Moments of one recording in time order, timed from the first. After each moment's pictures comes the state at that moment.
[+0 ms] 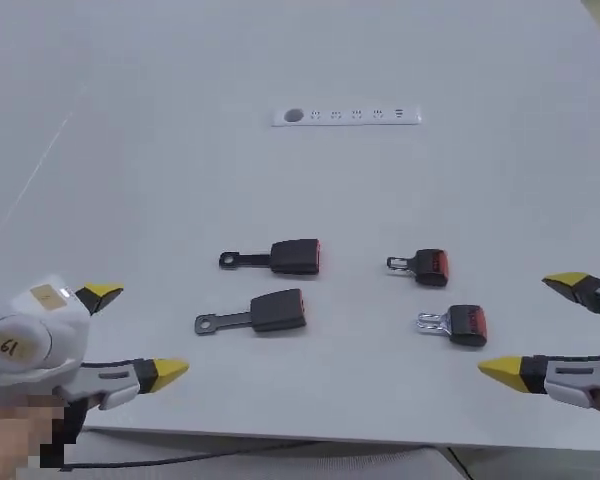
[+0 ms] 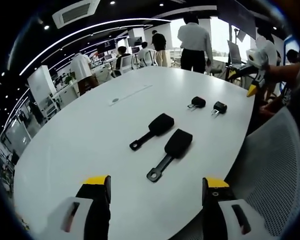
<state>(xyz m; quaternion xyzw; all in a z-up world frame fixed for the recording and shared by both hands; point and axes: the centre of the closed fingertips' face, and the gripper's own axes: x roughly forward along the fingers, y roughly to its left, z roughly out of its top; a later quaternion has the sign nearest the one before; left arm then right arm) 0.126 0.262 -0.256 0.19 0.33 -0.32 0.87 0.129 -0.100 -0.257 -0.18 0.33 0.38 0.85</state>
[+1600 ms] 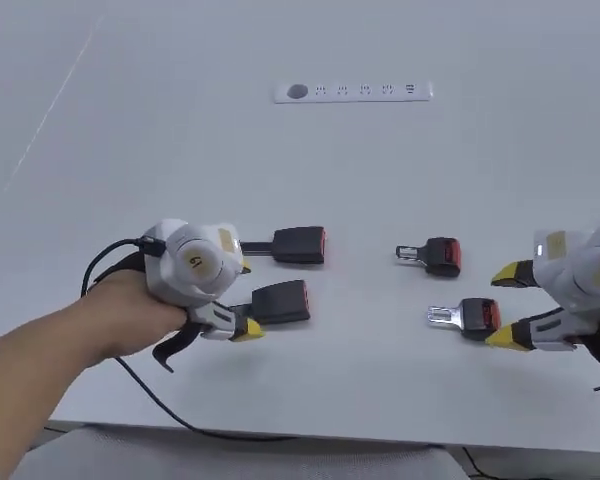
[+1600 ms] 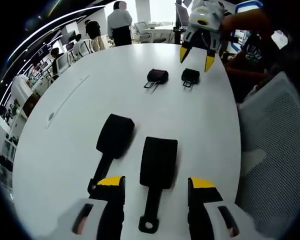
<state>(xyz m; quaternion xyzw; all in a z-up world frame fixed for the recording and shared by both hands) 0.186 0.169 -0.340 0.31 0.39 -0.50 0.71 0.165 -0.093 -0.332 -0.33 0.39 0.53 0.68</state>
